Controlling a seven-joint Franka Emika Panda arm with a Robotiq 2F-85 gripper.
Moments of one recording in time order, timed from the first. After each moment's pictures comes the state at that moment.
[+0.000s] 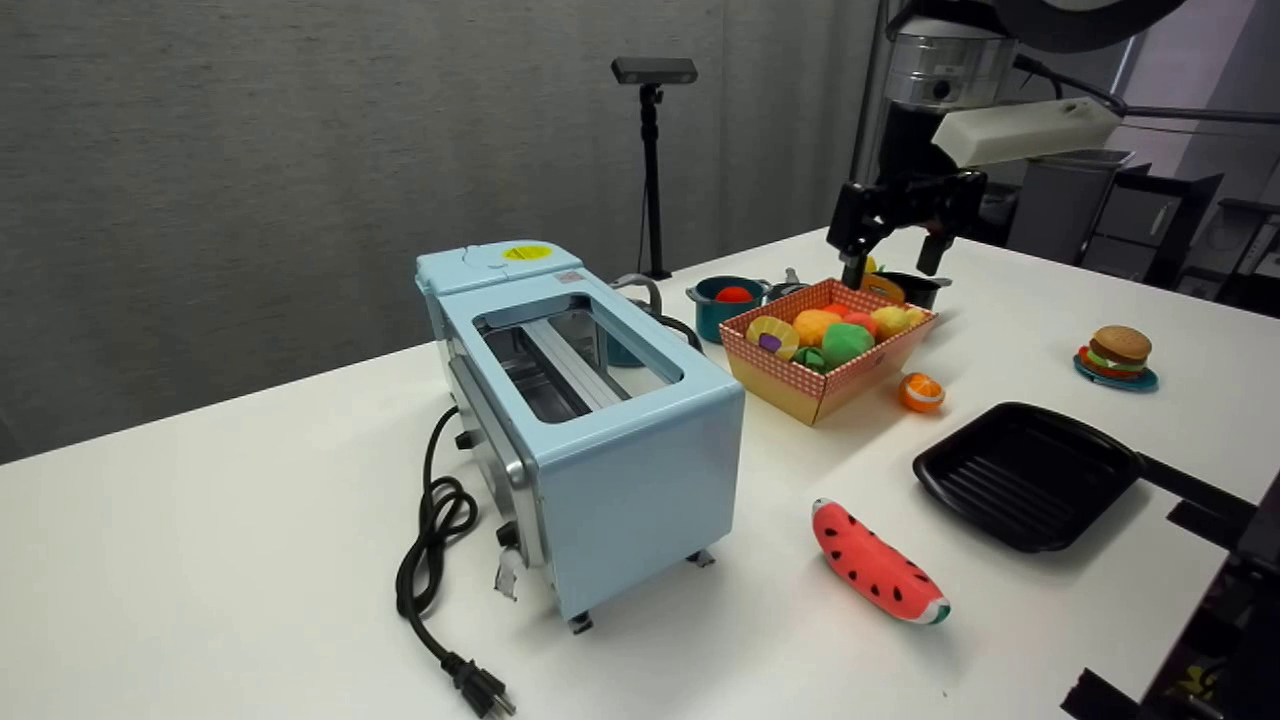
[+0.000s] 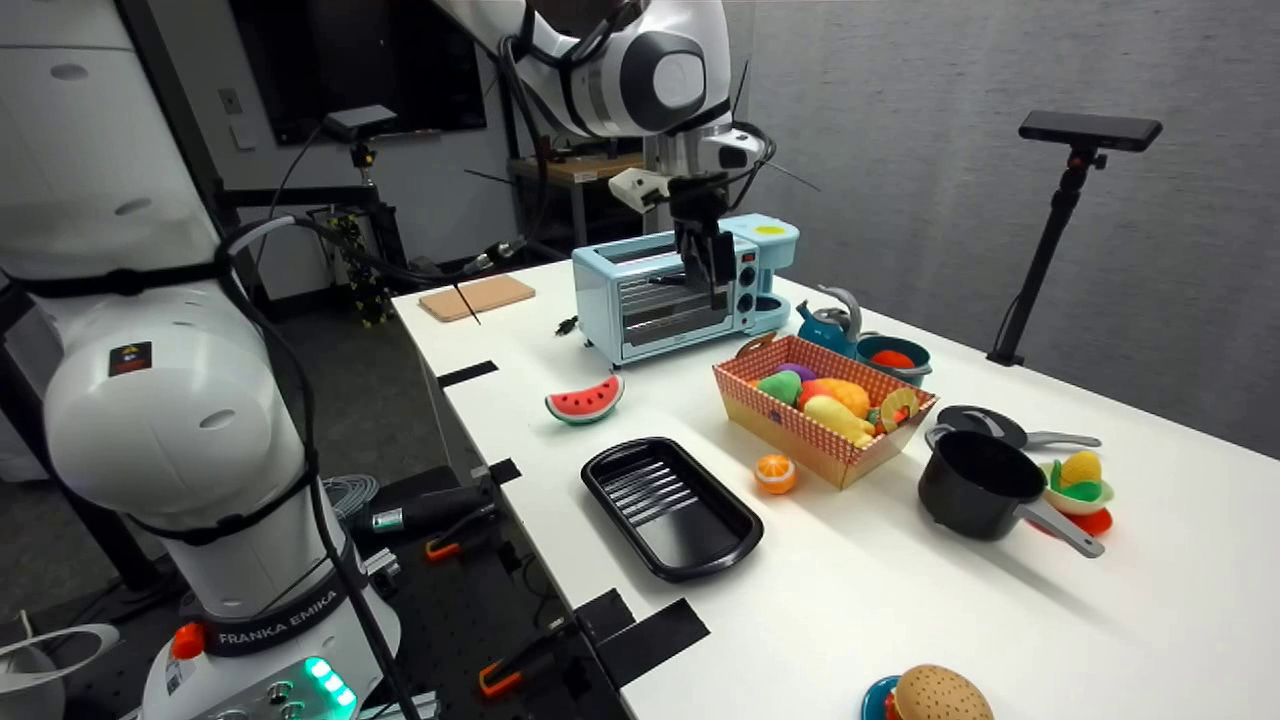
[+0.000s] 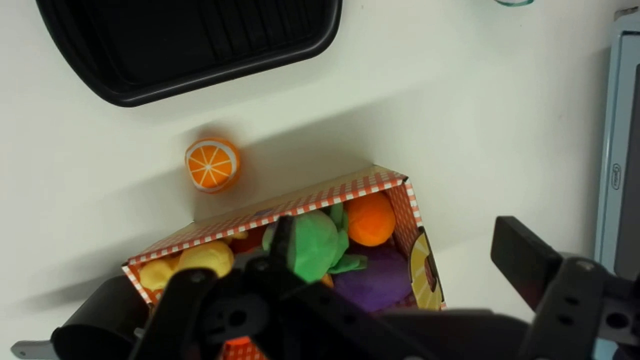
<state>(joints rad) 0.06 -0.02 0.09 -2.19 -0.09 2.26 0.50</state>
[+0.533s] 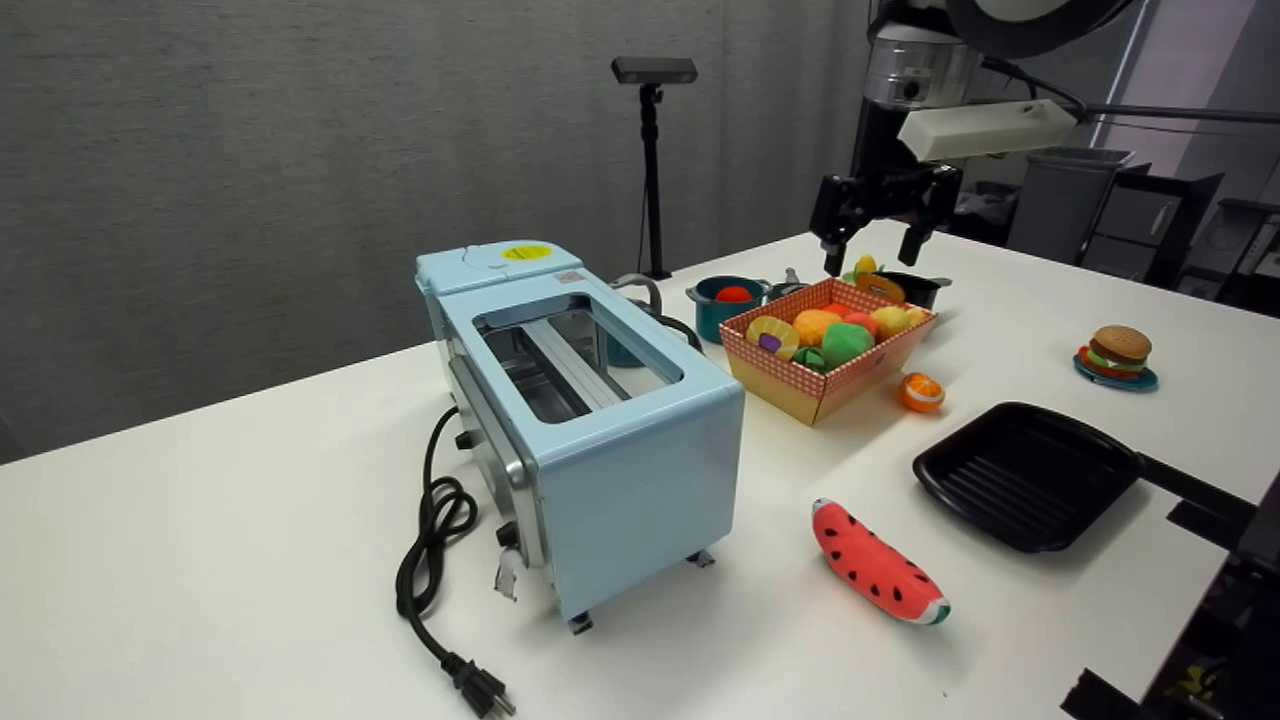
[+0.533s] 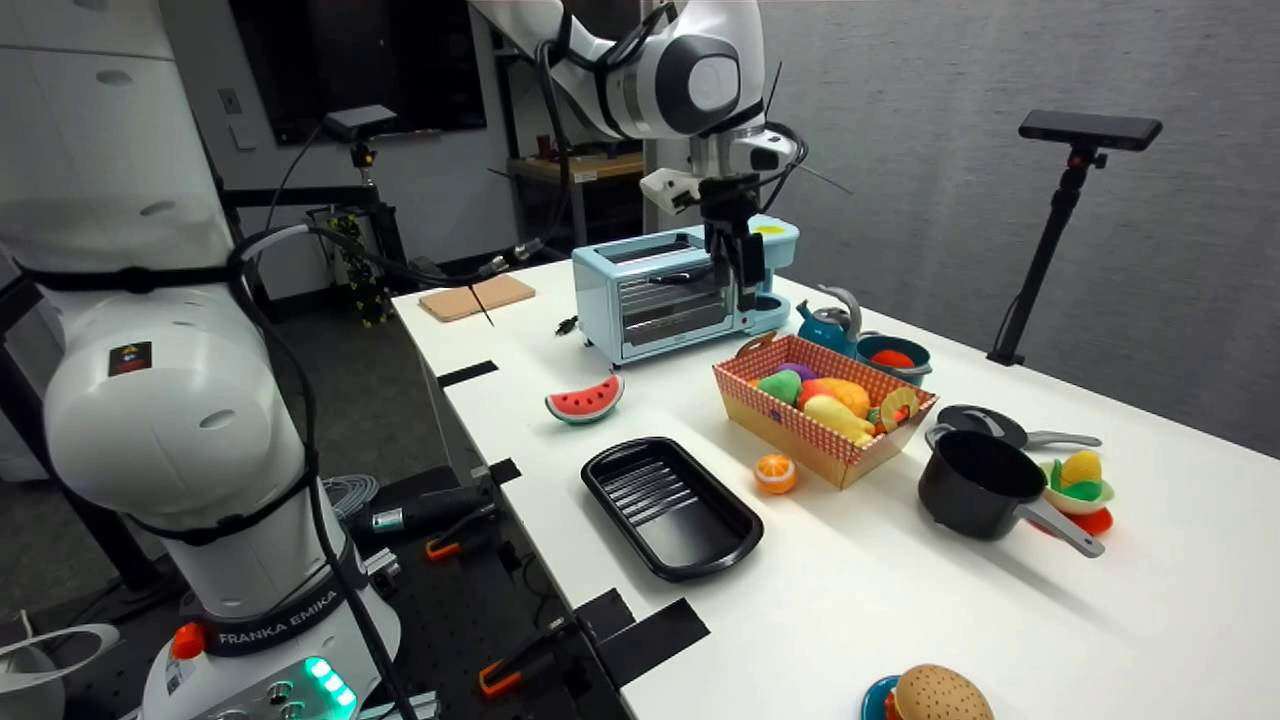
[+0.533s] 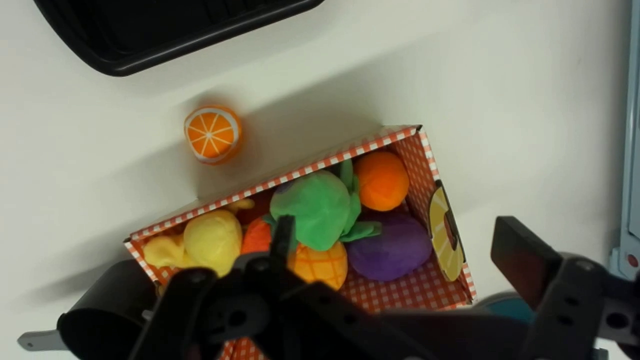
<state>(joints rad) 0.06 0.07 0.05 -2.09 -0.09 2.26 0.52</state>
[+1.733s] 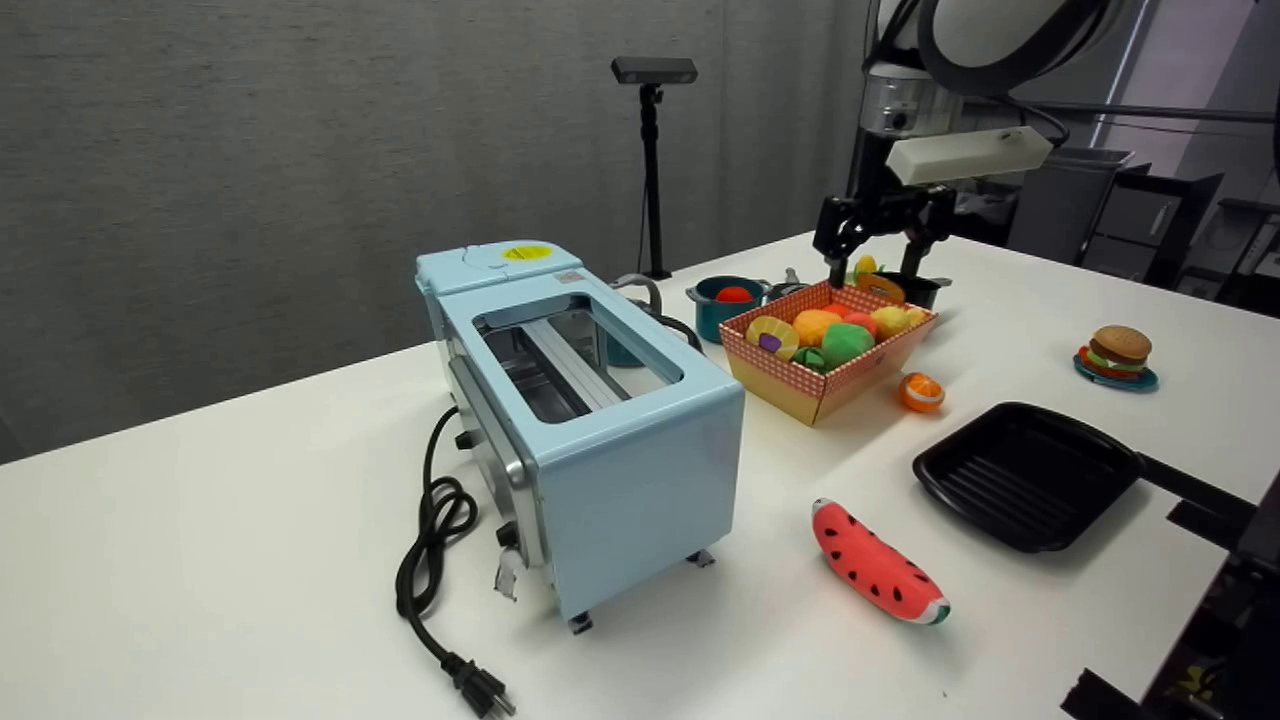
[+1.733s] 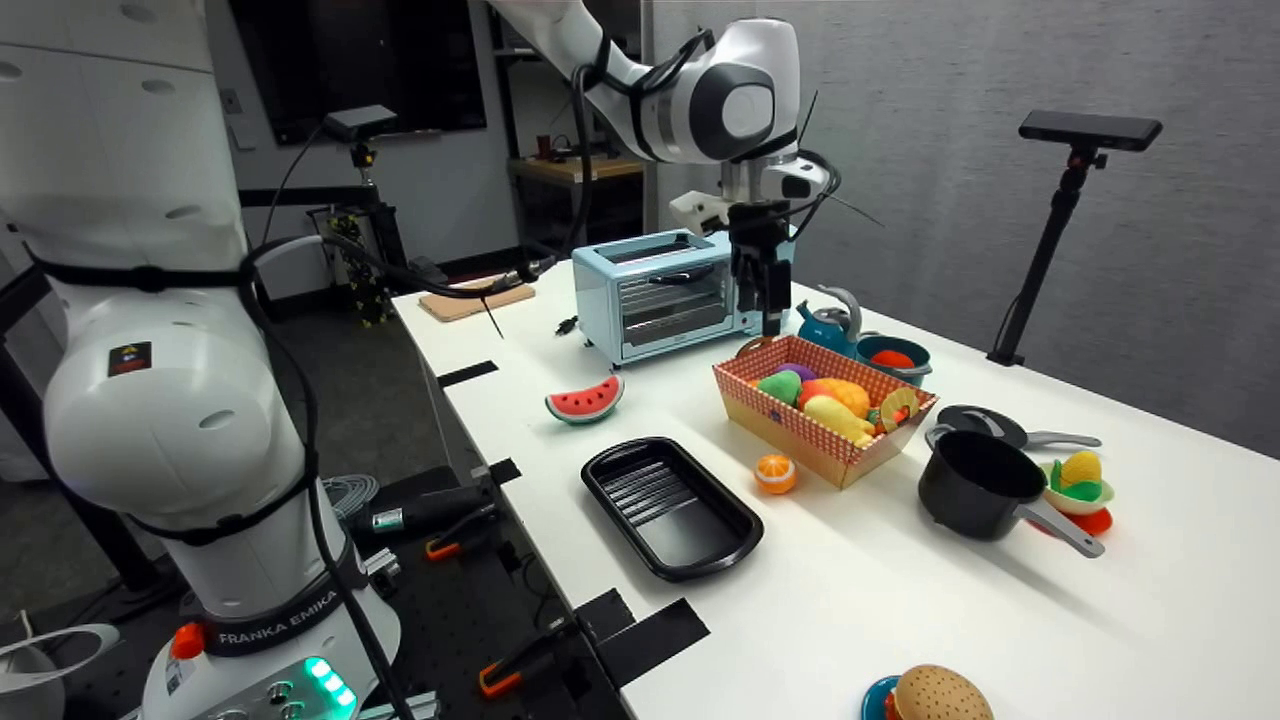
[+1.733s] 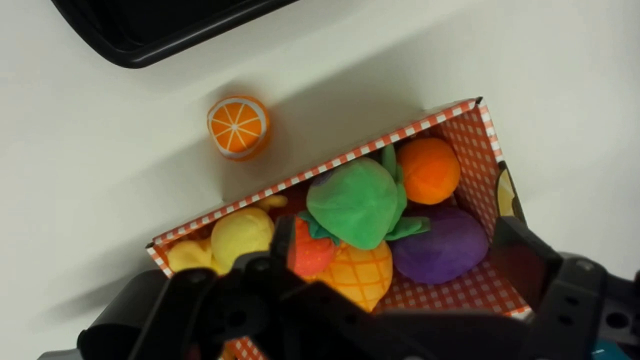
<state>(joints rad) 0.06 0.16 -0.01 -2.03 -0.09 2.26 0.51</state>
